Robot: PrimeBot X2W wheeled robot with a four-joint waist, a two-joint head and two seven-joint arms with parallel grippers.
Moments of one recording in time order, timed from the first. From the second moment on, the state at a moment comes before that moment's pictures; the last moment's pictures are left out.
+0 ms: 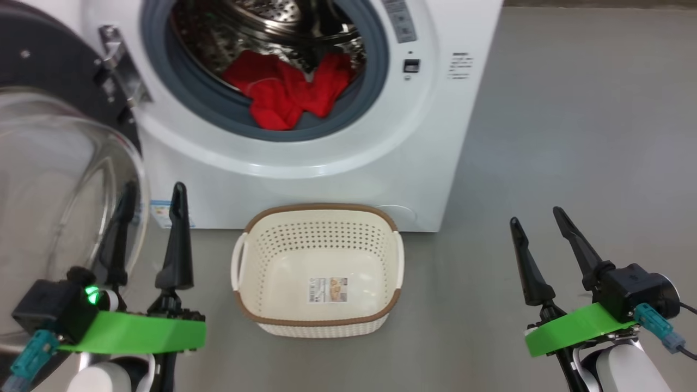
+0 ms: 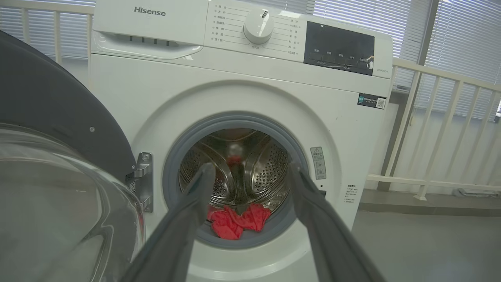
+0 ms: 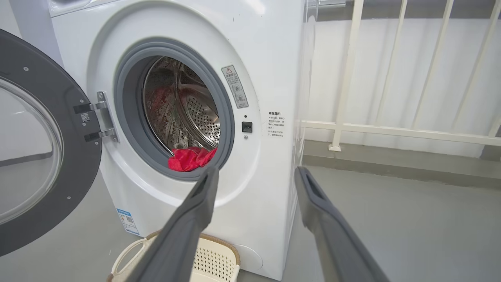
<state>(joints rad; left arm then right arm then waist) -0.24 0.03 0.05 -0.01 -0.29 -0.11 -0.17 -0.13 -0.05 0.01 0.20 0.21 0.12 -0.26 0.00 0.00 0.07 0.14</state>
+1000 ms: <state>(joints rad) 0.00 0.07 0.03 0.05 -0.25 -0.08 -0.21 -0.02 -0.05 0.01 0.15 0.22 0.12 -0.26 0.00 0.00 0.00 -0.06</state>
